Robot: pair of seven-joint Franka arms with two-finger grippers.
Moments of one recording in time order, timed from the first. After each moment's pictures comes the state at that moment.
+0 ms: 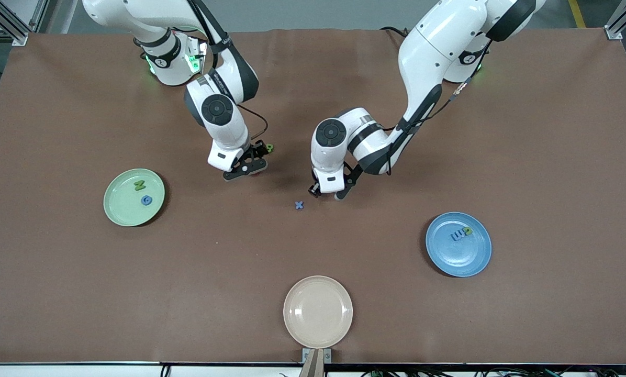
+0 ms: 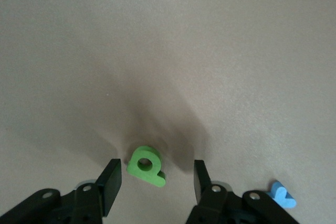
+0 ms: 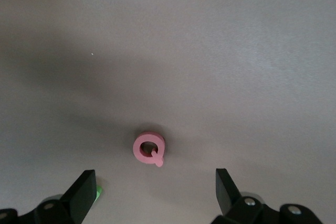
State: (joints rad) left arm -0.52 0.77 -0.33 -1.66 0.28 2.42 -1.93; right arm 0.78 0.30 -0.14 -2.24 0.09 2.46 0.19
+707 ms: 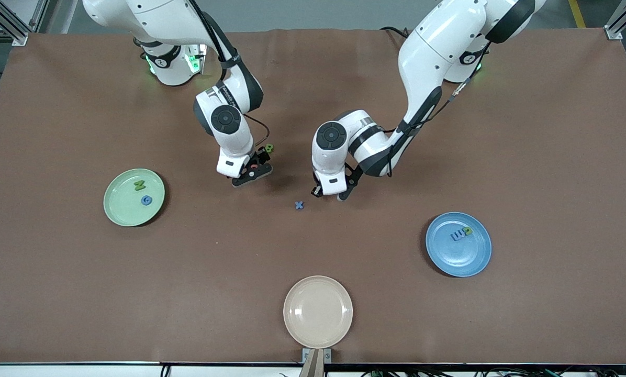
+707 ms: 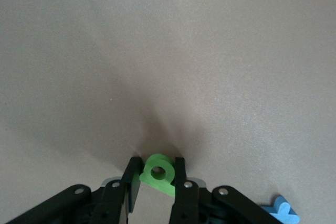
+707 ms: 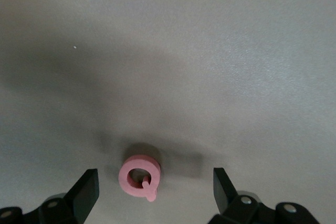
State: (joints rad) left arm -0.52 0.78 -0.33 -1.65 0.28 2.41 -1.97; right arm 0.78 0.41 -0.15 -2.24 0.09 2.58 0.11
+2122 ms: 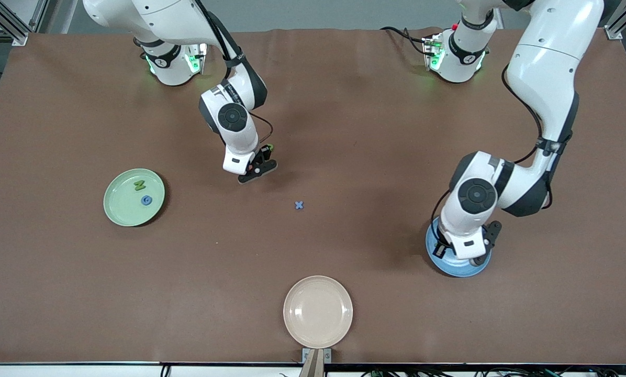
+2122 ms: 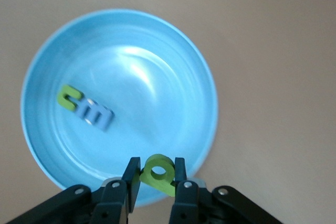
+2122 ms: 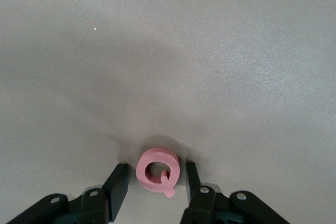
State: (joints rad) left arm -0.02 0.66 -0.29 -1.65 0.44 2.28 -1.53; right arm 0.81 0.42 -0.14 -2.24 0.09 2.58 0.10
